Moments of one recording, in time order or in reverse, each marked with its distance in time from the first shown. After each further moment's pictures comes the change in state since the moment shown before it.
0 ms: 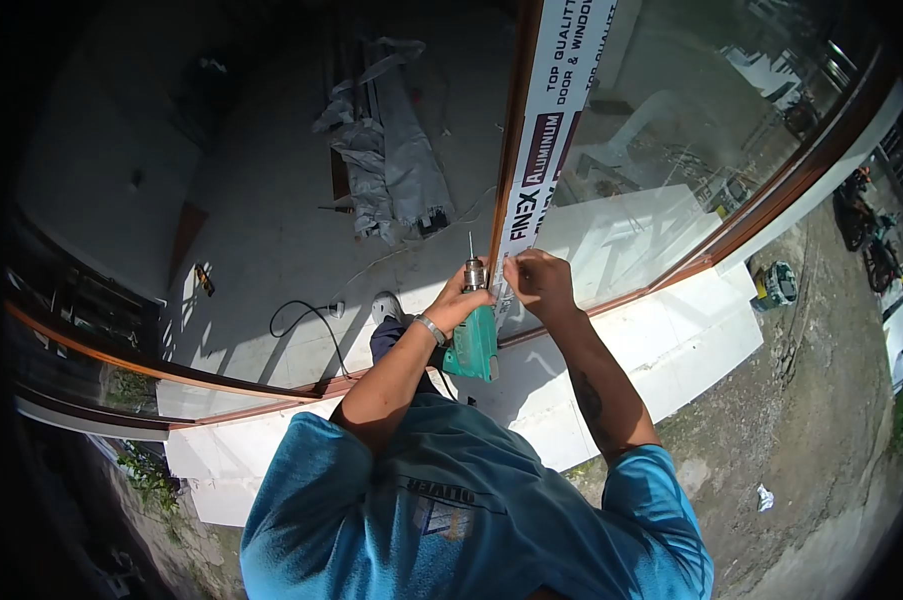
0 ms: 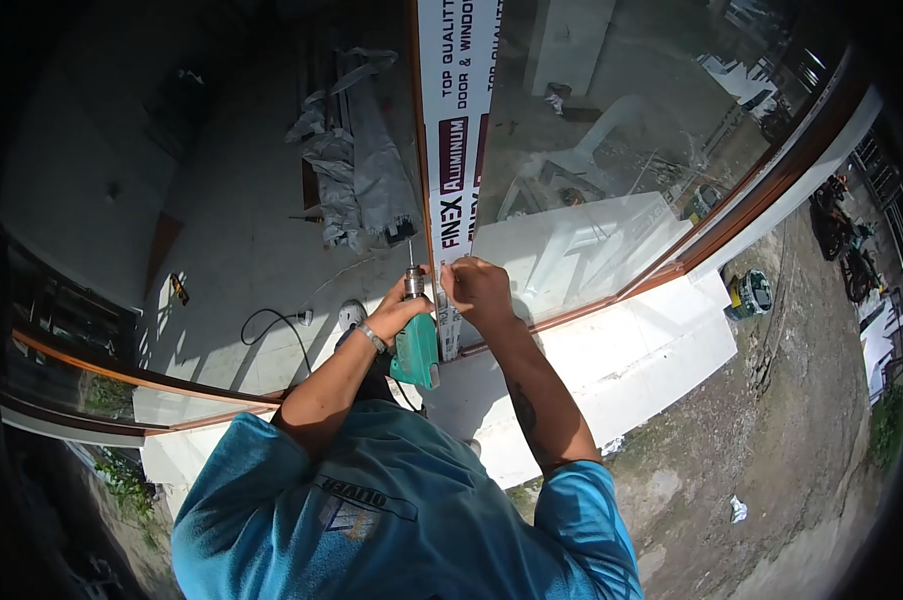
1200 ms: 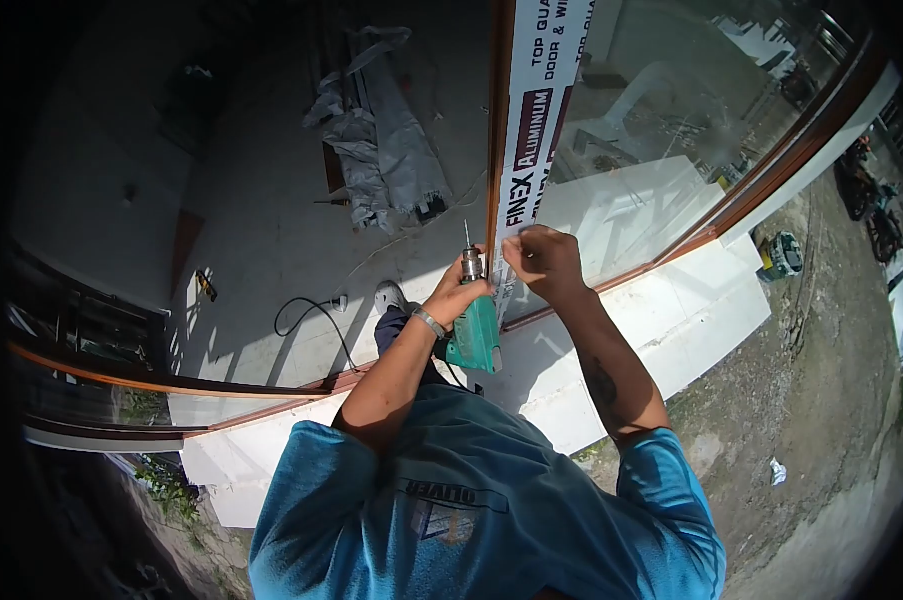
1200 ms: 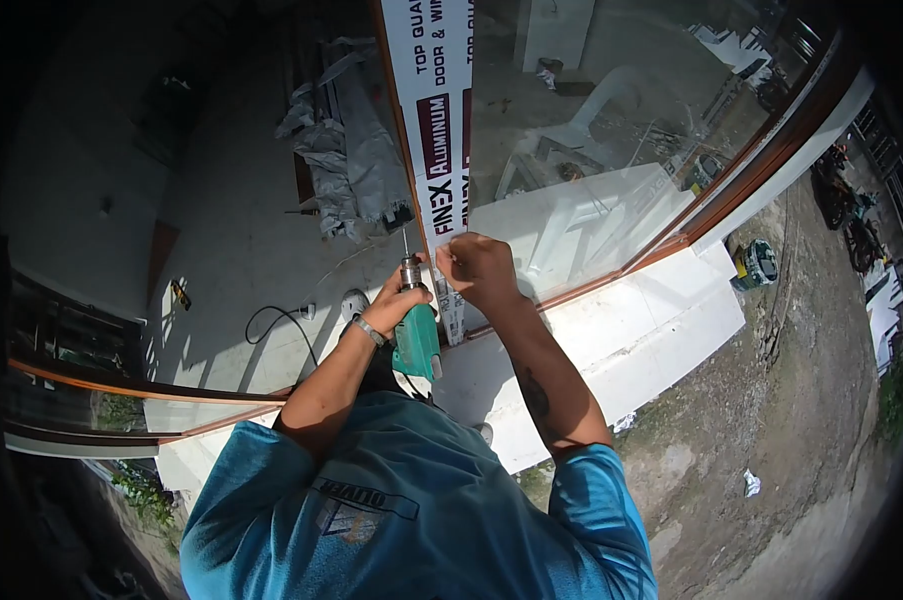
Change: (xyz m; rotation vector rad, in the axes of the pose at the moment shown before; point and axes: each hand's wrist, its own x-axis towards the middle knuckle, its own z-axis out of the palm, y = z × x) left_hand 0.003 -0.007 -0.005 -0.036 0.004 -0.098; right_hand 0.013 -0.003 -0.011 0.068 -0.004 0.025
